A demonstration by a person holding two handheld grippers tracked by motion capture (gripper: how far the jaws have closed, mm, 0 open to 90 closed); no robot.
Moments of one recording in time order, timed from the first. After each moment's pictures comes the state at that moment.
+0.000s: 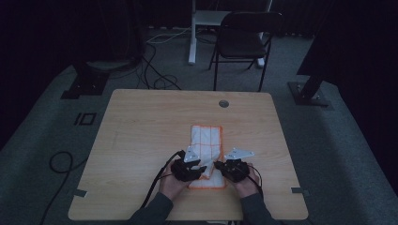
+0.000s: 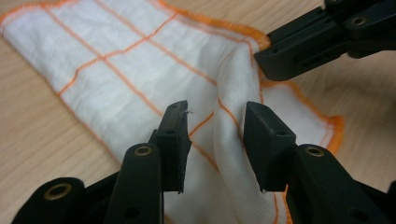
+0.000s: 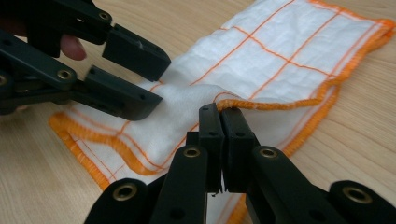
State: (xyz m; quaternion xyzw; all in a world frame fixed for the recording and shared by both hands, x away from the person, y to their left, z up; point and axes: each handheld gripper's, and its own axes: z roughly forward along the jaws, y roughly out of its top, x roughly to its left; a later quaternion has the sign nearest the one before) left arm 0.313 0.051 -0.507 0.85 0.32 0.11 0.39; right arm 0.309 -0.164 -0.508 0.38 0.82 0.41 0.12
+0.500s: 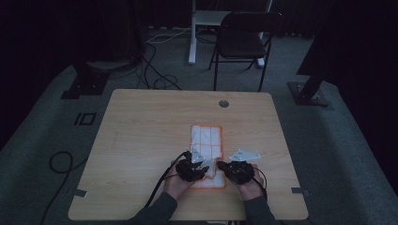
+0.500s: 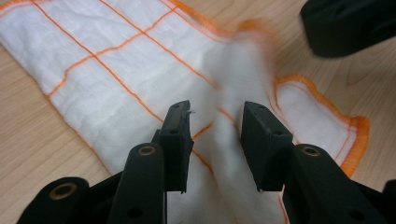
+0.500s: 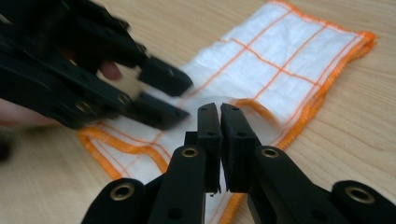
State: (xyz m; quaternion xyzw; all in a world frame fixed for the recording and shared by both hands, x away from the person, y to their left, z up) left arm 0.318 0.033 -0.521 0.87 0.32 0.13 0.35; right arm 0.298 -0.175 -0.497 0.38 0.81 0.44 0.12
